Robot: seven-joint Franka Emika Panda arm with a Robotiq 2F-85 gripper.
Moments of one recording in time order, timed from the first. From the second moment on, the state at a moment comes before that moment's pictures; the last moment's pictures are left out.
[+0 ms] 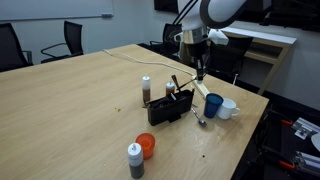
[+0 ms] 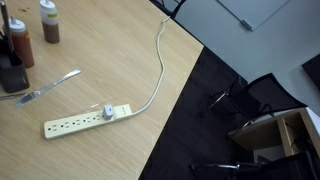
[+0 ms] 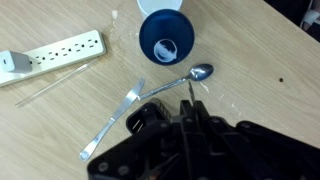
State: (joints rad) arm 0.12 0.31 0.11 -1.95 -0.18 1.99 -0.22
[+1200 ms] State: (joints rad) arm 0.18 0.11 0.23 -2.17 0.22 1.94 -0.46
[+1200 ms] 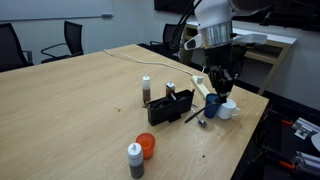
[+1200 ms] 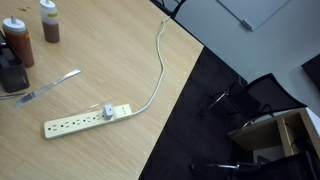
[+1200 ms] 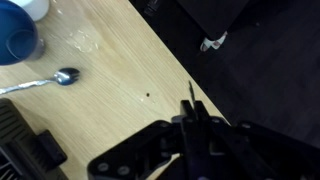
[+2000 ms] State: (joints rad) arm 0.07 0.38 0.21 -2.13 0.69 1.95 -0.82
